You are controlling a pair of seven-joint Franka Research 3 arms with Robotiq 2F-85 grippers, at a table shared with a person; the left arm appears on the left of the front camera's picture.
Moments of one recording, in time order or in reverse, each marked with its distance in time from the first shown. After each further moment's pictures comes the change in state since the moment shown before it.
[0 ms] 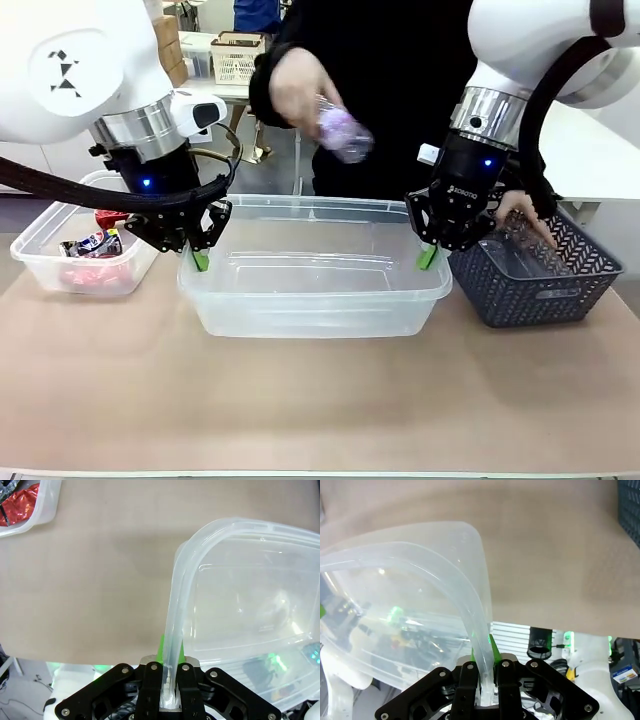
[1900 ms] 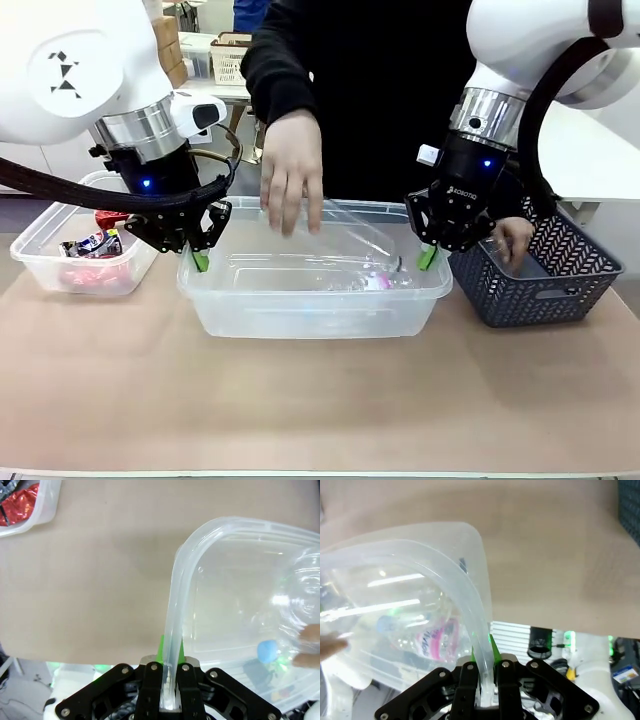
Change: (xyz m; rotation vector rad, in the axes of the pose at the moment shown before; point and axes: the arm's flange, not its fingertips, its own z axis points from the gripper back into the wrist) left arm 0.000 0.000 -0.001 0.000 0.001 0.000; right arm 0.000 0.000 -0.001 0.000 0.003 0.000
